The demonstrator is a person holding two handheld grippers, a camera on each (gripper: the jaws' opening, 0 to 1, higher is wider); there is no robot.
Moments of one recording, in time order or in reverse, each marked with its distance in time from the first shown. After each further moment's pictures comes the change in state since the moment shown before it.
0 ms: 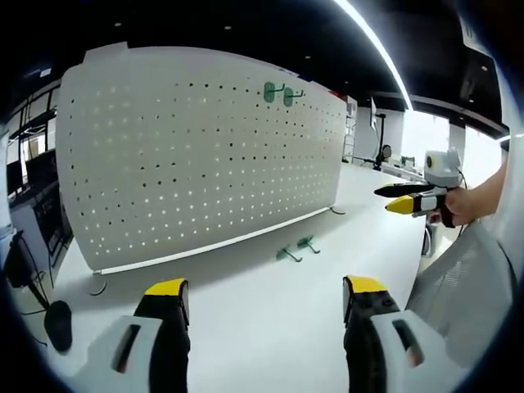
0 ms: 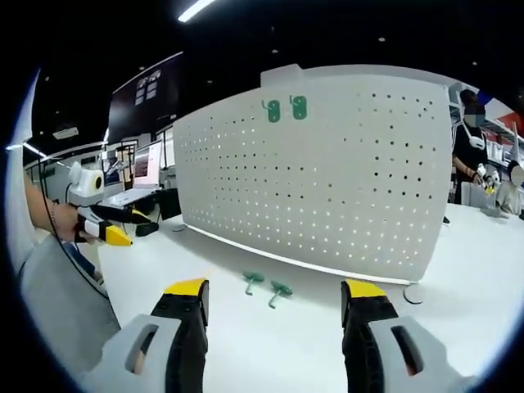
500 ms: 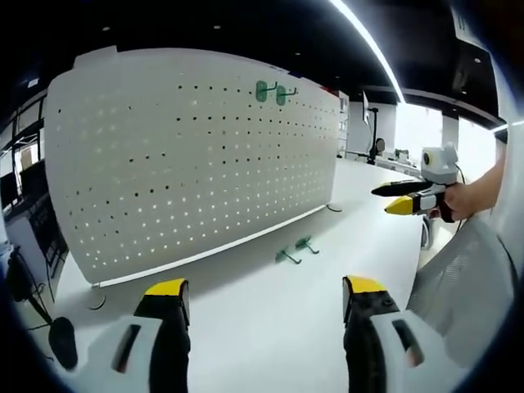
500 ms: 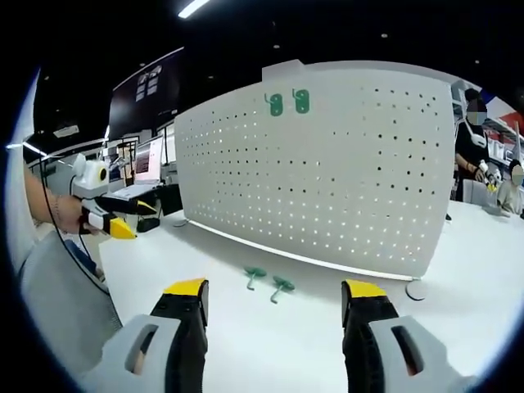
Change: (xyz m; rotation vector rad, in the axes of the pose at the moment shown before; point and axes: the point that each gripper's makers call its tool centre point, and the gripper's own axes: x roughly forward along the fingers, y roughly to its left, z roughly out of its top) left arm 0.011 0.000 0.010 0.052 0.017 -0.037; right arm 0.002 0.002 -0.007 0.001 0.033 0.009
